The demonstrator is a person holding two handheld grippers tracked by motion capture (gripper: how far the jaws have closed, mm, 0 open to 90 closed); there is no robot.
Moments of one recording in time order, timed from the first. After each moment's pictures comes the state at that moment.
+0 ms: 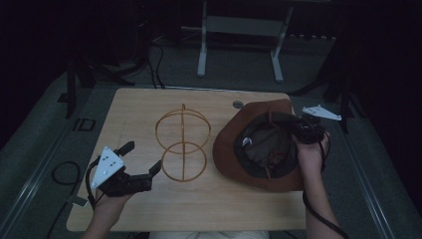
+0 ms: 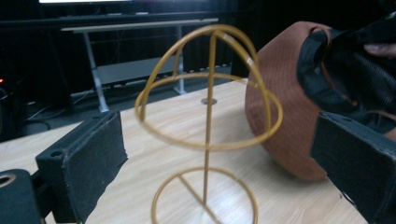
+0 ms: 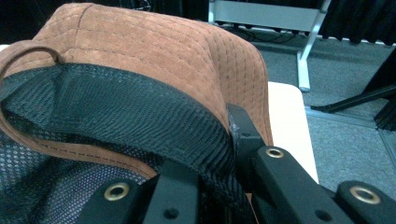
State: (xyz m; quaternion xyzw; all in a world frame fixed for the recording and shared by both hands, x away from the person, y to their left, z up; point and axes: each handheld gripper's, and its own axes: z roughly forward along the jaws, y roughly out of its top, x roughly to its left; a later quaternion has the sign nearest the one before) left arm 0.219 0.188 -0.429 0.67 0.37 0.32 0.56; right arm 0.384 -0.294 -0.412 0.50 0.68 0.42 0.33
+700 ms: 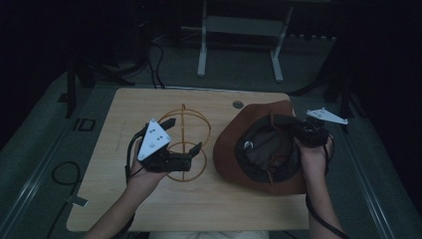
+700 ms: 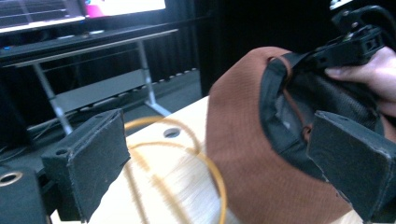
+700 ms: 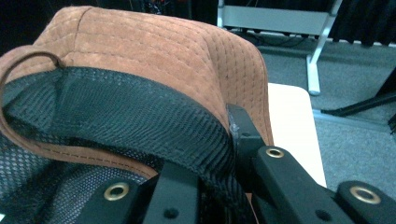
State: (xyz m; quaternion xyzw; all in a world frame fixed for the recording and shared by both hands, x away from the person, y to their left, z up) left arm 0.257 0.106 -0.376 0.71 0.29 0.31 0.56; right arm 0.370 -0.299 -0.408 0.49 0.68 0.44 0.32
